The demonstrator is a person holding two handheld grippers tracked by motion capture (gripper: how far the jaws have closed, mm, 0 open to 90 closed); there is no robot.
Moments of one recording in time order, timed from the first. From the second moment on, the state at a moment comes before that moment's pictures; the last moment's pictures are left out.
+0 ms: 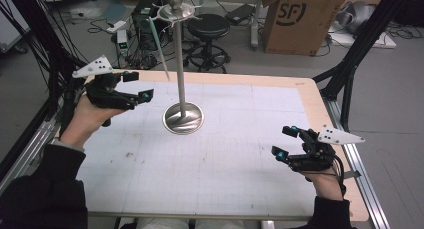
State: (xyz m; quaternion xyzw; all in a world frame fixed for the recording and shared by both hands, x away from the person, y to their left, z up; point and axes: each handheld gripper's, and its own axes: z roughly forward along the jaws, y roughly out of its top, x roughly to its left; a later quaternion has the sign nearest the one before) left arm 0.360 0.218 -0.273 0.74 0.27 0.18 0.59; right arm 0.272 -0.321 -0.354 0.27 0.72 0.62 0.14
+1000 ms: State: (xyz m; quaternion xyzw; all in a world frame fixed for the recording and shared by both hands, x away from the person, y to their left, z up) left arm 0.289 0.241 -0.403 0.72 0.29 0.18 0.60; right arm 0.267 -0.312 -0.368 0.28 0.72 0.62 0.16
